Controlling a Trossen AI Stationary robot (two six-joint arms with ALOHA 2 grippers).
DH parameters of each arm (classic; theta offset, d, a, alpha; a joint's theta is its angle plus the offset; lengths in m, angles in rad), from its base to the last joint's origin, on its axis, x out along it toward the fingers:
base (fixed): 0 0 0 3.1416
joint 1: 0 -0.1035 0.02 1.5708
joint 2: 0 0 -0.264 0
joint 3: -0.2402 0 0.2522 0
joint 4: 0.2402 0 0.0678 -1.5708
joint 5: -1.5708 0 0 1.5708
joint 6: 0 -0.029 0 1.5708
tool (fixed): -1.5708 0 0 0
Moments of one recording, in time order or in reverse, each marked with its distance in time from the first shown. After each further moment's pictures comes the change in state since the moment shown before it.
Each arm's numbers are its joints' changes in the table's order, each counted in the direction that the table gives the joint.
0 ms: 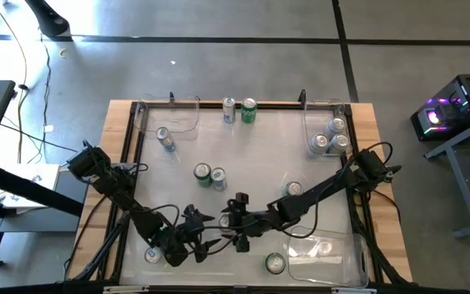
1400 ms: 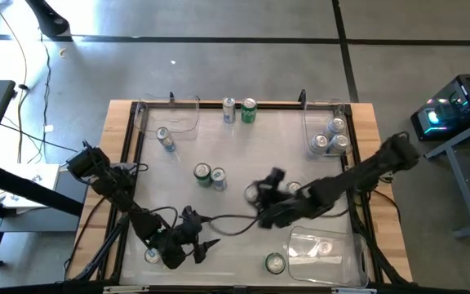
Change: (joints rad) left arm 0.018 0.000 0.000 0.014 -0.037 0.077; right arm -0.027 -0.356 0.023 0.542 0.342 -0.139
